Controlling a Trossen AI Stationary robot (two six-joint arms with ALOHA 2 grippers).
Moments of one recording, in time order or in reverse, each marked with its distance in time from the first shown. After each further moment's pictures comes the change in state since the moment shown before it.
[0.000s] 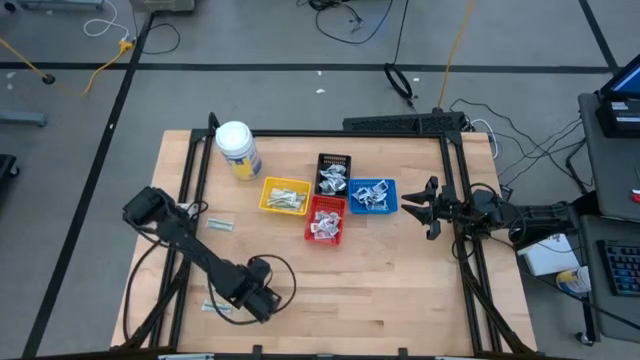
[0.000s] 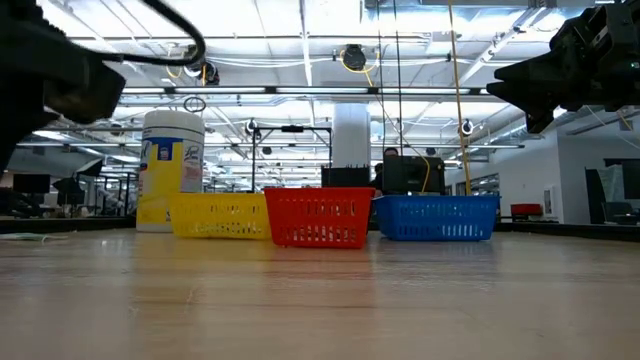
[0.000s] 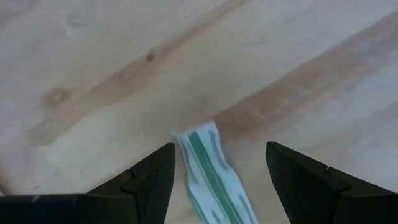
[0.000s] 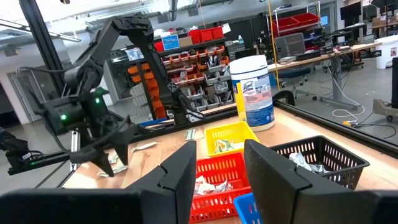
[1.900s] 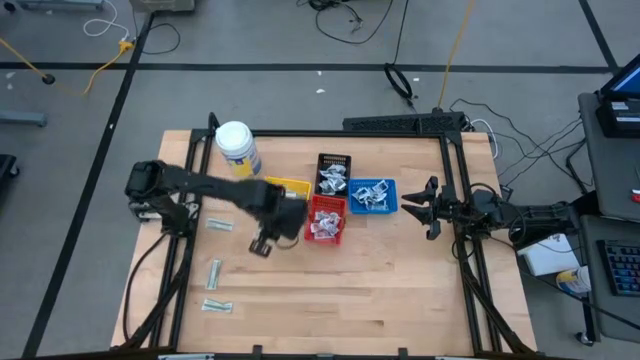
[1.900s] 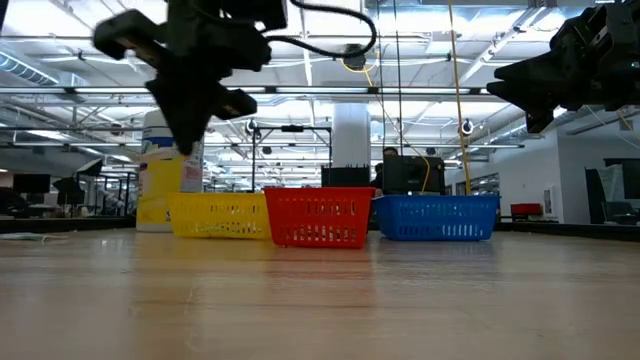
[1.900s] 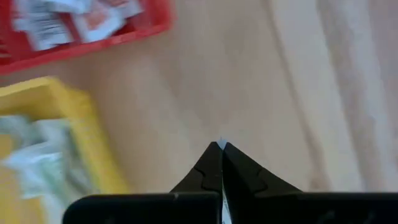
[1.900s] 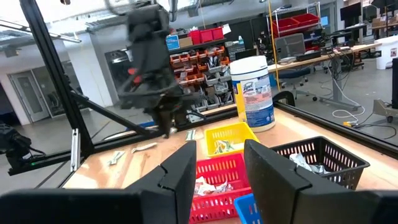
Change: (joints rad) left arm 0.613 -0.131 0.160 -0.226 0.182 2.051; right arm 0.000 0.000 0.000 0.001 0.000 0.000
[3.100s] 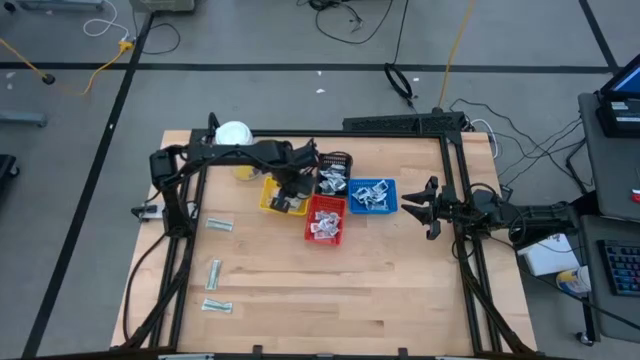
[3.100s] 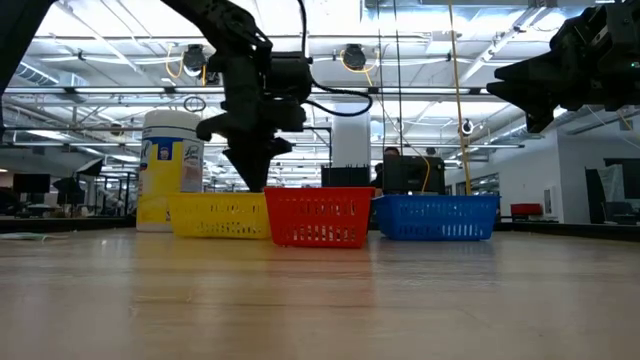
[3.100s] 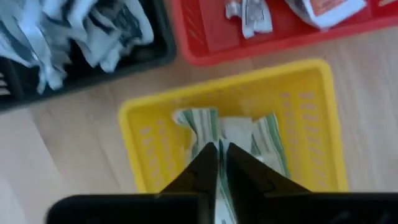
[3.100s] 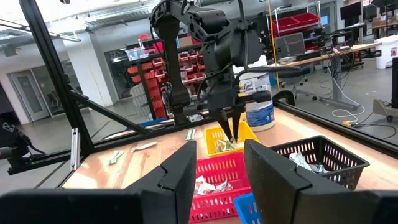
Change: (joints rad) left arm 0.383 0.157 0.053 0.206 -0.026 0.339; right arm 0.000 0.000 0.000 -0.001 0.000 0.000
